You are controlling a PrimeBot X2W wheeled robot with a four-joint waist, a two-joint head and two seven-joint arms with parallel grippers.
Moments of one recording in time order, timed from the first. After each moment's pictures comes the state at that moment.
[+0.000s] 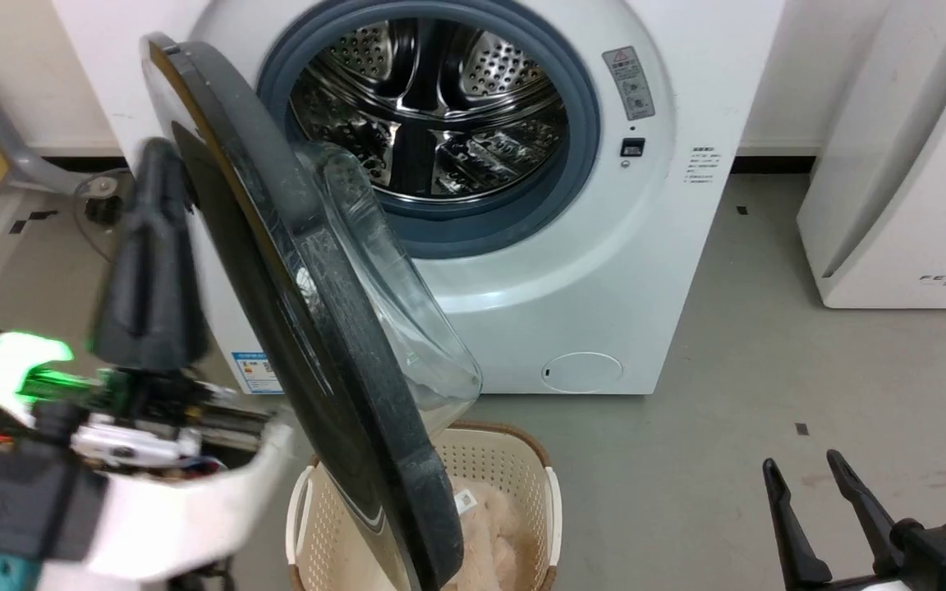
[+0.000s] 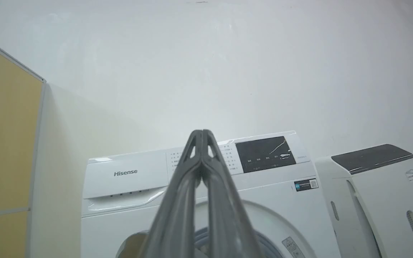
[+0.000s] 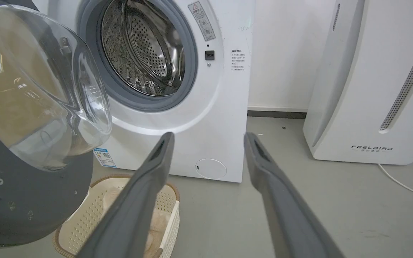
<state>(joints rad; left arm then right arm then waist) -0.24 0.16 -0.04 -0.44 -0.07 -0.04 -0.25 0.16 -0.05 -0.05 -0.05 0.11 0.13 -0.11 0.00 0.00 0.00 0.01</state>
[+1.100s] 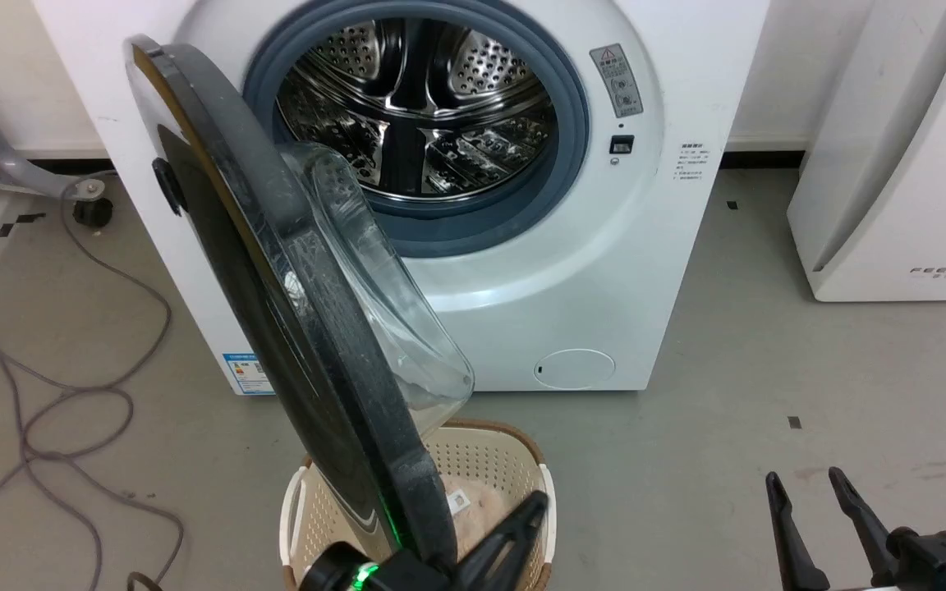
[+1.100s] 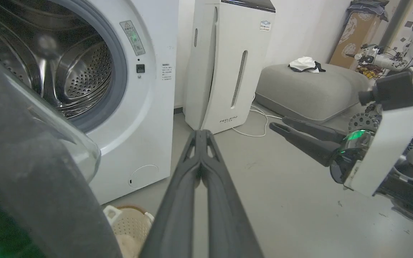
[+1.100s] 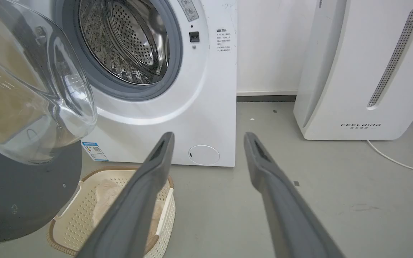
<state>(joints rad) 0.10 0.13 -0.55 -0.26 -0.22 -0.10 -0.02 0.15 -0.05 -0.05 0.01 0.13 0.13 -0.11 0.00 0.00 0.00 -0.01</state>
